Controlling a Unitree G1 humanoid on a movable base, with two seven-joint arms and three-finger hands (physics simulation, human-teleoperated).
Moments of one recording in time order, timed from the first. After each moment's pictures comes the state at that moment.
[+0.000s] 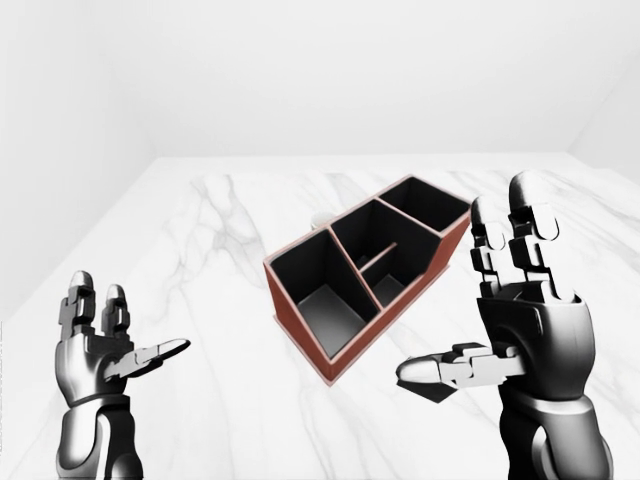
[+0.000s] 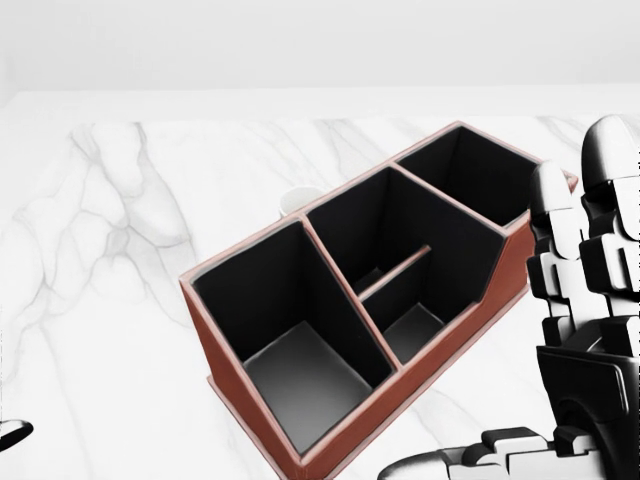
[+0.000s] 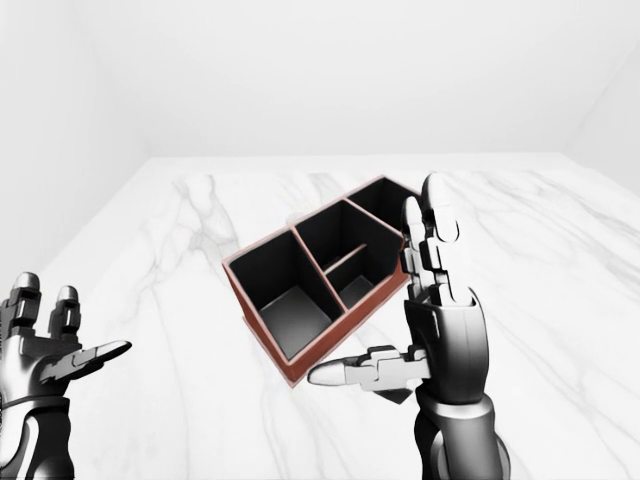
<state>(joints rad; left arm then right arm) 0.15 0.11 0.55 -0.15 -0.41 -0.06 -0.20 0.26 0.00 0.02 -0.95 -0.01 0.09 0.12</state>
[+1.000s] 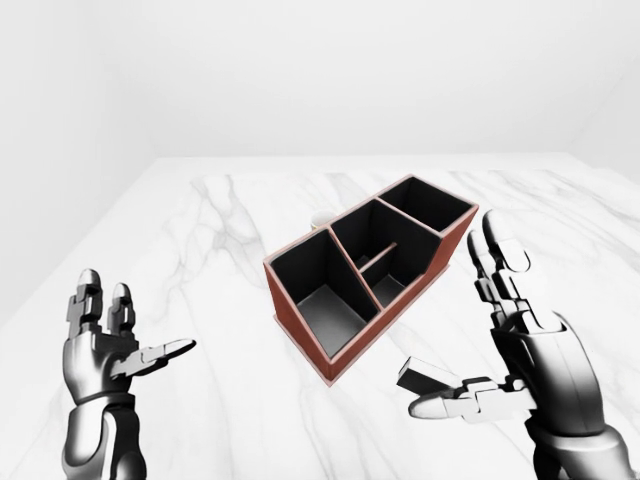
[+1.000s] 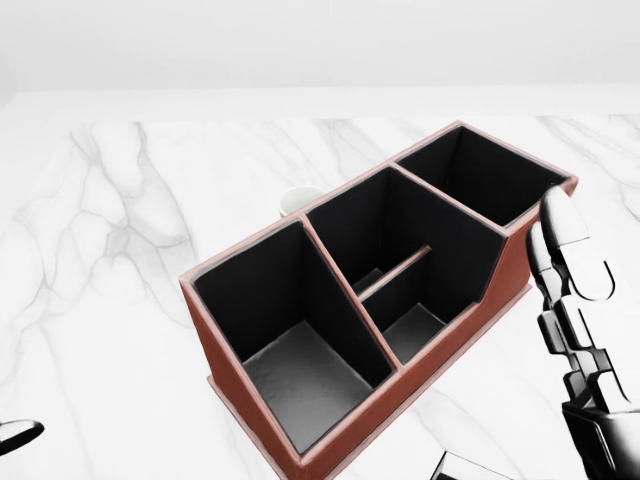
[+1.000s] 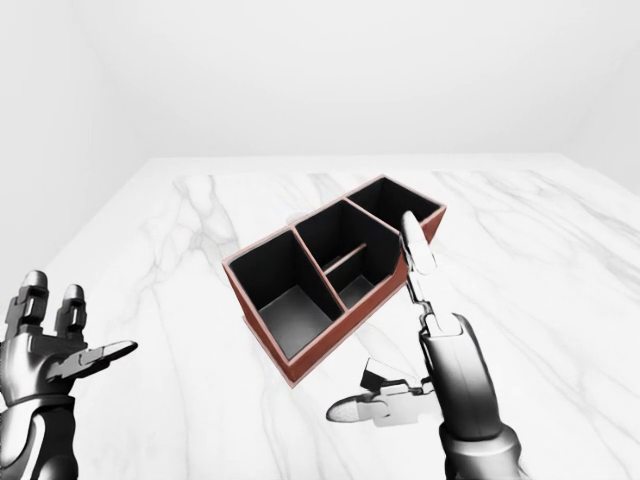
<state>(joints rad) 0.14 0.10 0.53 -0.15 -0.39 -0.06 -0.19 0.43 0.01 -0.07 -1.03 -0.17 0.09 0.33</state>
